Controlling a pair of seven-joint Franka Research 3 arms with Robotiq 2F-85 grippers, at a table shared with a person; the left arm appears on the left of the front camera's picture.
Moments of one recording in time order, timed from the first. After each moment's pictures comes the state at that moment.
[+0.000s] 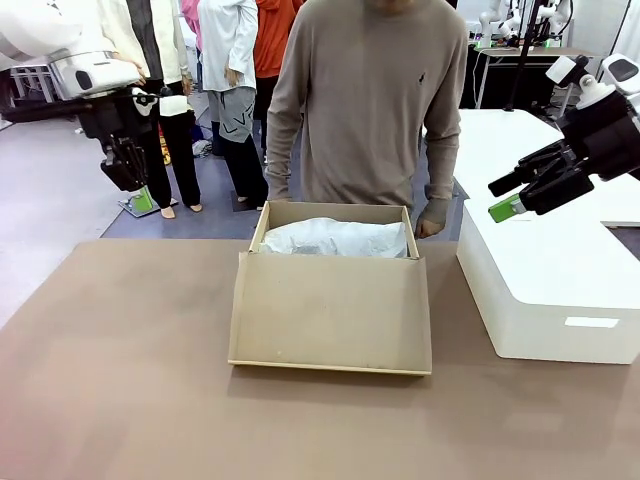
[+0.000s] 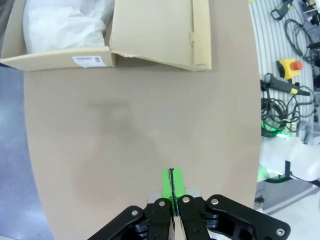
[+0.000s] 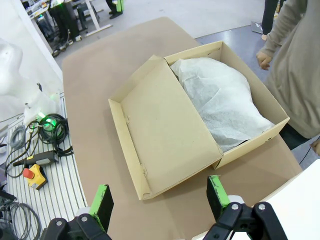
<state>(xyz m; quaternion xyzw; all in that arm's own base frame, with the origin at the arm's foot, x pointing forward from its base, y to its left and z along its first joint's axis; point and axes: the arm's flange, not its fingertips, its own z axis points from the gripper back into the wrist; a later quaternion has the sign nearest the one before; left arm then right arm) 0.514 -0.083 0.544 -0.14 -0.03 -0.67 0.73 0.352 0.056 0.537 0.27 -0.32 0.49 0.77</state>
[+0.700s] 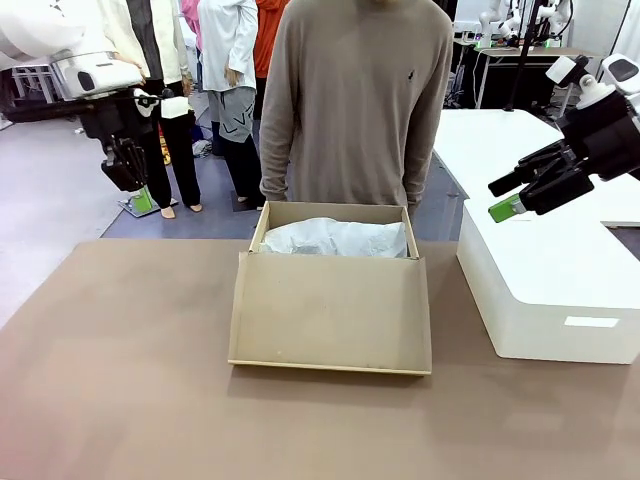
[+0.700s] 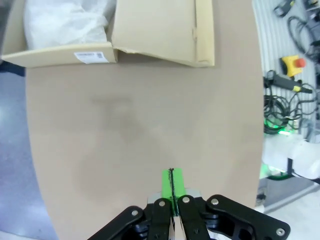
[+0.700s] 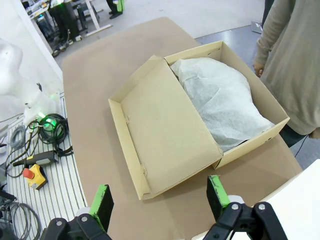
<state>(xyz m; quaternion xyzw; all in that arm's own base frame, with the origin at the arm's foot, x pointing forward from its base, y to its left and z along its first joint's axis) 0.515 -0.084 0.544 -0.13 -0.02 -0.67 0.73 0.352 0.056 0.537 0.27 -0.32 0.49 0.77</state>
